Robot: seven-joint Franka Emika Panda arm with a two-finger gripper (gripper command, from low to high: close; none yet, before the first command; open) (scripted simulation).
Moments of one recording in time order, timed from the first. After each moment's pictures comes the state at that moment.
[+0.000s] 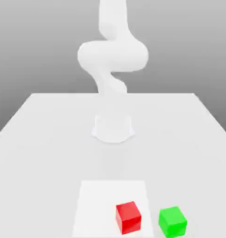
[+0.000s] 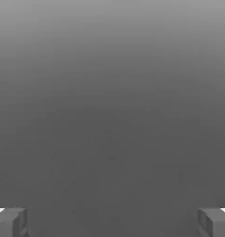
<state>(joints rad) 0.01 -0.71 -0.01 -2.32 0.00 2.34 0.78</state>
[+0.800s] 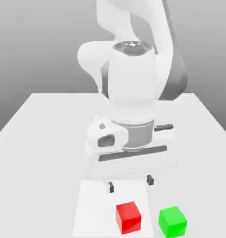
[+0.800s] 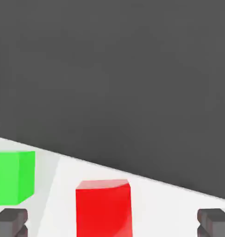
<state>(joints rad) 0.10 0.17 -0.02 -2.51 0.01 2.70 0.56</state>
